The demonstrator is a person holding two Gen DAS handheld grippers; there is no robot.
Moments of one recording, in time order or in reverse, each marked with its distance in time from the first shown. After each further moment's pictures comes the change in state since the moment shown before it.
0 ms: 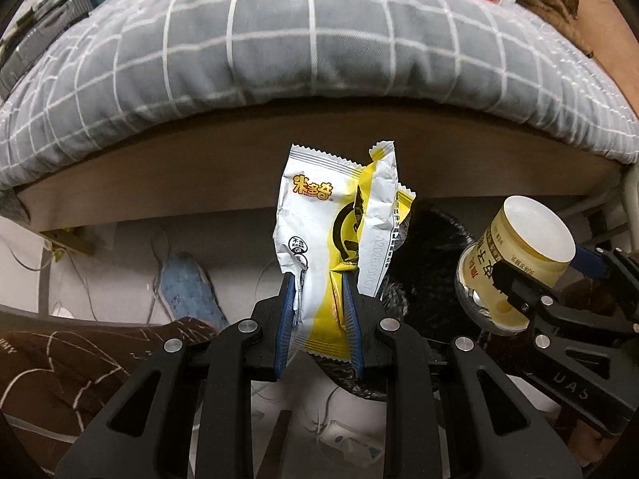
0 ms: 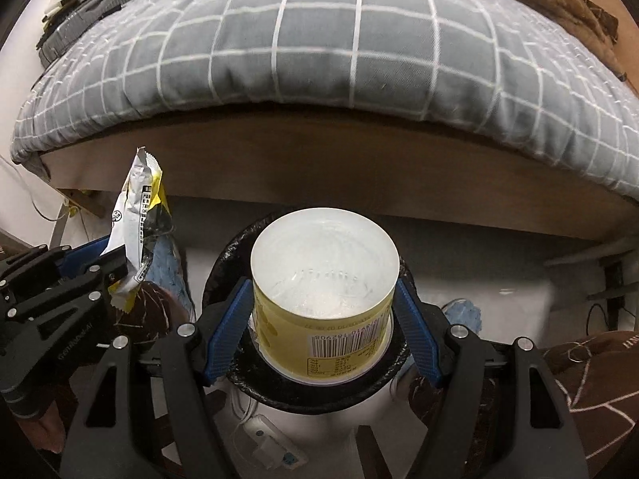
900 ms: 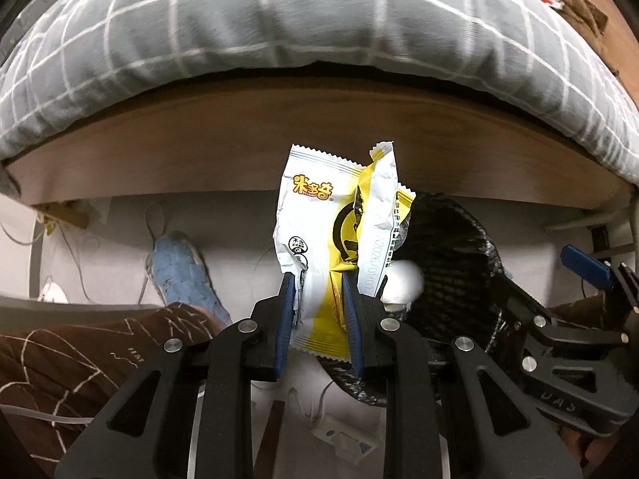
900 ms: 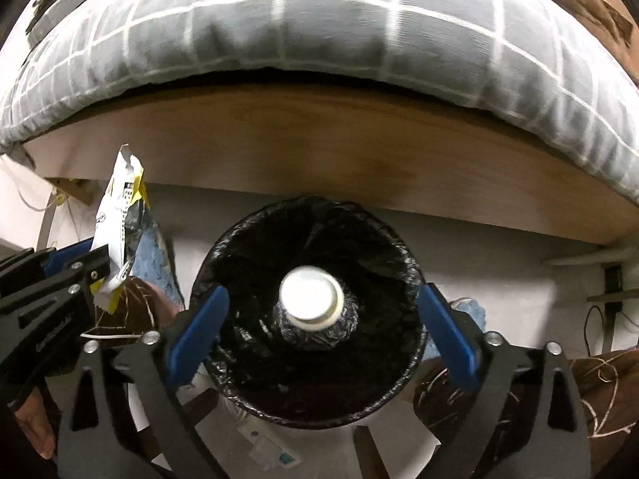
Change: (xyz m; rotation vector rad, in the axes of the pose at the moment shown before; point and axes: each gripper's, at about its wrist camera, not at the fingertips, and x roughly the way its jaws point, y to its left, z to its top) left arm 0.029 0.009 0.015 -0.068 0.079 -0.017; right arm 0.037 0.003 0.008 -0.003 0.047 -0.033
